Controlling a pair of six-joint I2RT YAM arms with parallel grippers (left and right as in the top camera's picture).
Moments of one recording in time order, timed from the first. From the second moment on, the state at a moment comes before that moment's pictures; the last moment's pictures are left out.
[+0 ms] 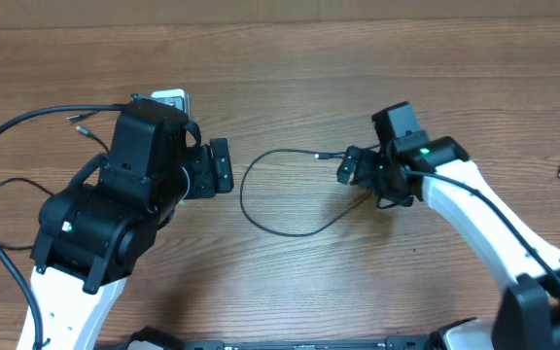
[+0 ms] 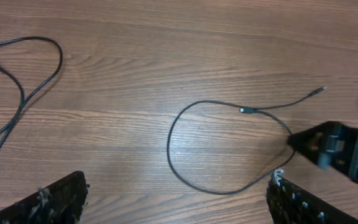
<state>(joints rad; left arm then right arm) -0.40 1.19 1.54 -1.20 -0.12 -0.43 0.34 1.58 1.10 -0.80 -0.13 0.65</state>
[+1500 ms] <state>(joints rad) -0.40 1.19 1.54 -1.20 -0.11 -0.43 0.33 1.66 0.96 0.01 -0.44 0.68</state>
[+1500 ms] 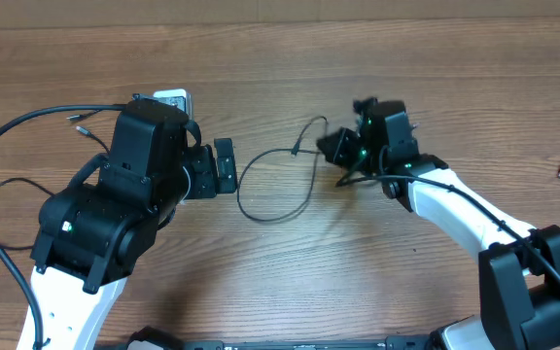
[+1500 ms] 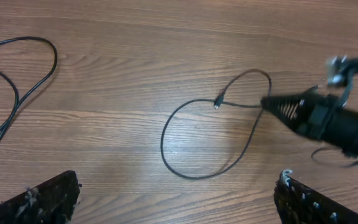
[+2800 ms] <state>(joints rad) -0.40 1.33 1.54 -1.12 -0.04 -0.42 -0.92 1.66 1.90 -0.72 -0.40 0.61</state>
